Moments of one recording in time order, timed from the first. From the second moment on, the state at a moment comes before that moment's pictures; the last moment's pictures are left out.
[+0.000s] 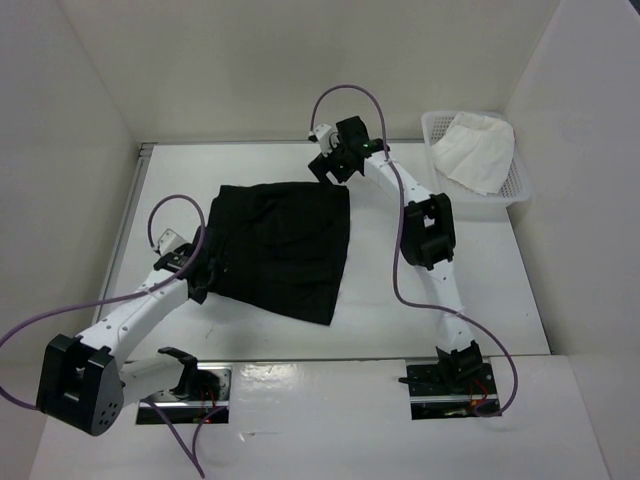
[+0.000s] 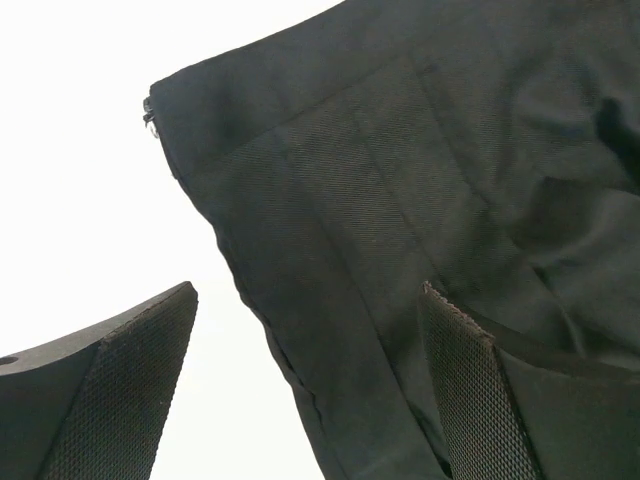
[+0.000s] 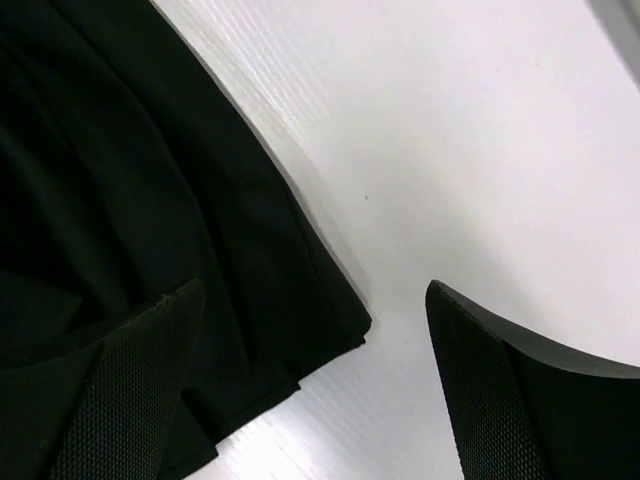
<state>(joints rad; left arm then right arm) -0.33 1.11 0.70 -0.68 -0.47 -1.29 0.40 2.43 2.24 -0.62 -0.23 -0.43</state>
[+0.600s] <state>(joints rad) -0.28 1.16 0.69 -0.72 -0.47 -1.37 0.36 2.56 2.38 -0.76 -0.28 -0.45</state>
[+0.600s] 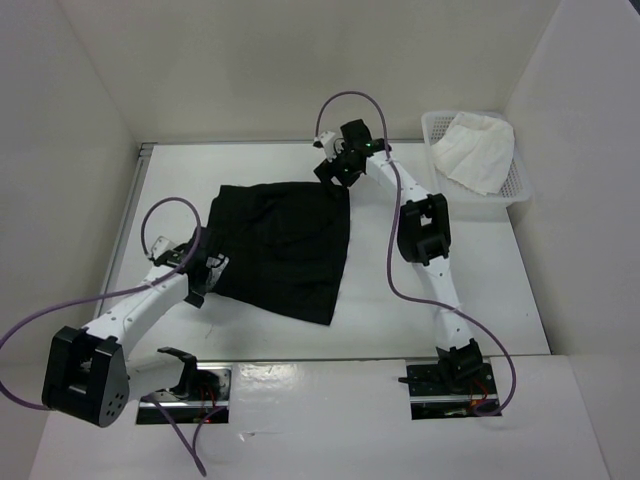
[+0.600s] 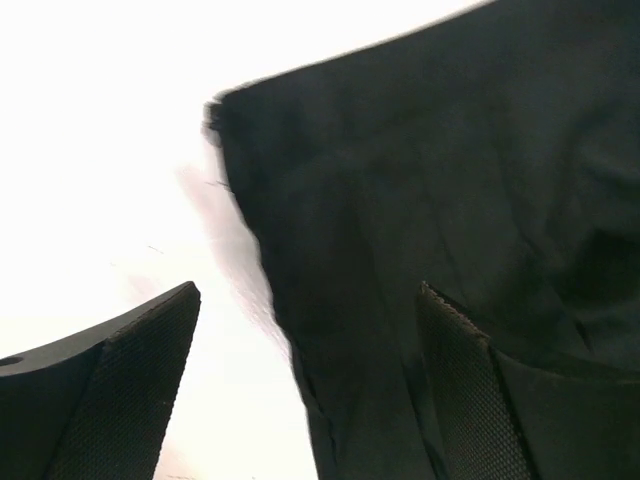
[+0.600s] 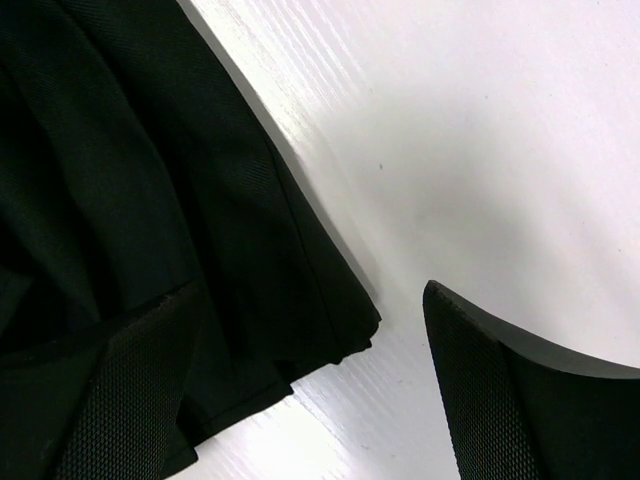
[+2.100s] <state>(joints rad) -0.08 1.43 0.75 -0.67 -0.44 -1.36 0.31 2.40 2.20 -0.65 -0.35 -0.50</state>
